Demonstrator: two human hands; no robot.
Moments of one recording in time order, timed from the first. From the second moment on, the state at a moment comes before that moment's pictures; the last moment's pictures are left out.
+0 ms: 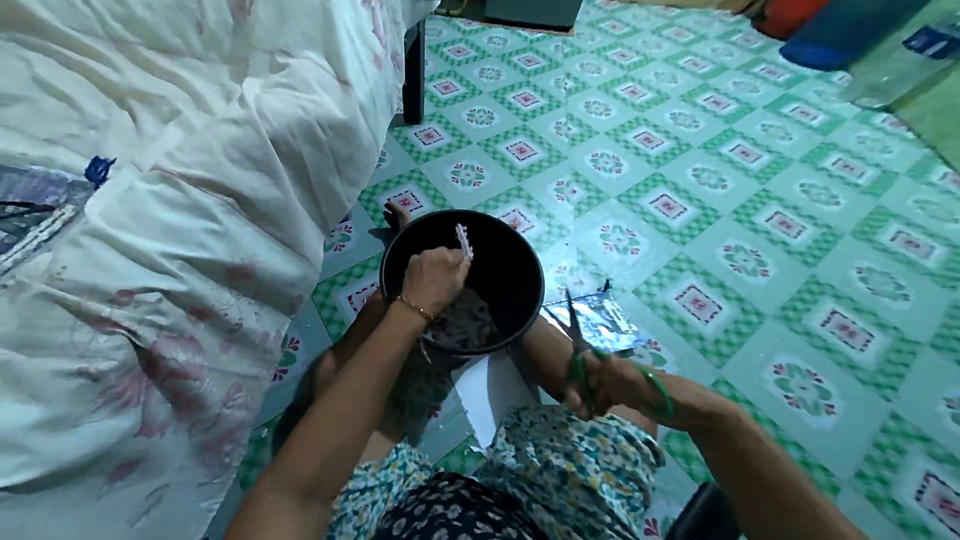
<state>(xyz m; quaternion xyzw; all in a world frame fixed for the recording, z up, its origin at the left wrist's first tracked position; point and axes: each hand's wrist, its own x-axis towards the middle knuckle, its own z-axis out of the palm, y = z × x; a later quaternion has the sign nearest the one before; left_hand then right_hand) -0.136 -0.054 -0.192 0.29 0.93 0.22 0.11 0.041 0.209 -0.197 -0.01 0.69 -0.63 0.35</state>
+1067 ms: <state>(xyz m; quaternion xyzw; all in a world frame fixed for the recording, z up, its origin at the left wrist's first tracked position) -0.052 -0.080 -0.253 0.48 0.86 0.10 -0.14 0.058 0.232 -0.284 0.23 0.44 -0.87 -0.05</state>
